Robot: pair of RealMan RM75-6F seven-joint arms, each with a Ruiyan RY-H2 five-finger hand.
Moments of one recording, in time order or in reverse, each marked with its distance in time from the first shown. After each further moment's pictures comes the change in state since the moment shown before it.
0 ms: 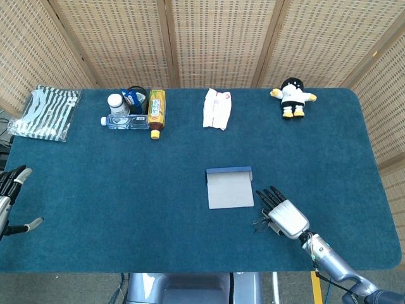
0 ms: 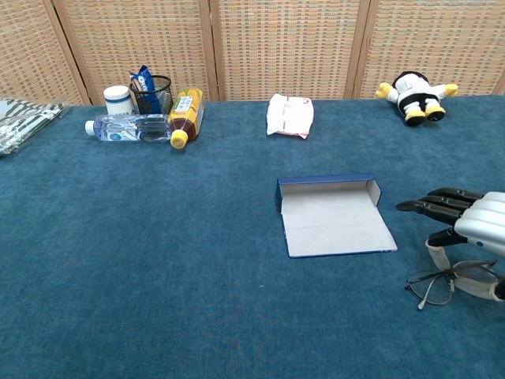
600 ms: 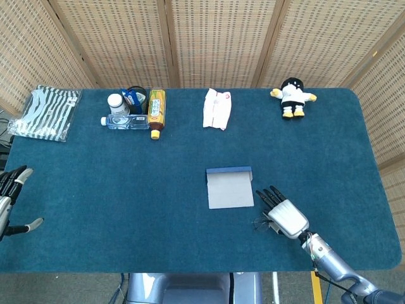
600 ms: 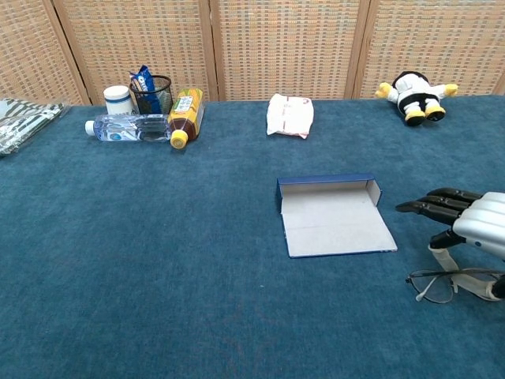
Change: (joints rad) left arm 0.000 0.000 0.001 0.000 0.002 0.001 -0.002; right arm -0.007 -0.007 0.013 0.008 -0.009 -0.003 -0.003
